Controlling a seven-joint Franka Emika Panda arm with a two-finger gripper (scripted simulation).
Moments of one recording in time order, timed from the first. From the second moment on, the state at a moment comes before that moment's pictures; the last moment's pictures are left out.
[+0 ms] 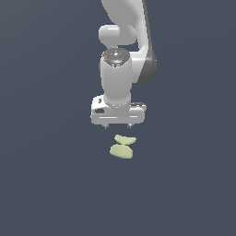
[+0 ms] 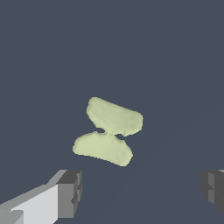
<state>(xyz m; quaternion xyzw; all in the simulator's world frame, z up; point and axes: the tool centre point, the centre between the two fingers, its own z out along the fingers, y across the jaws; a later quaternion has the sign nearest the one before) 0.016 0.000 0.188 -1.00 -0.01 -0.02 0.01</state>
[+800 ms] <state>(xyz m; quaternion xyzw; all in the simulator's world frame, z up) 0.016 0.002 0.187 -1.00 -0.02 -0.02 0.01</state>
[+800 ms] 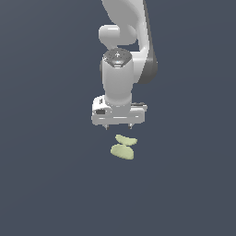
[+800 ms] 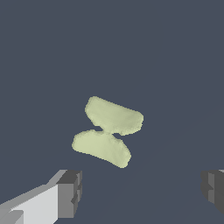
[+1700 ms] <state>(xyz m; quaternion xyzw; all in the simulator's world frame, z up) 0.021 0.014 0.166 -1.00 -0.01 -0.02 0.00</state>
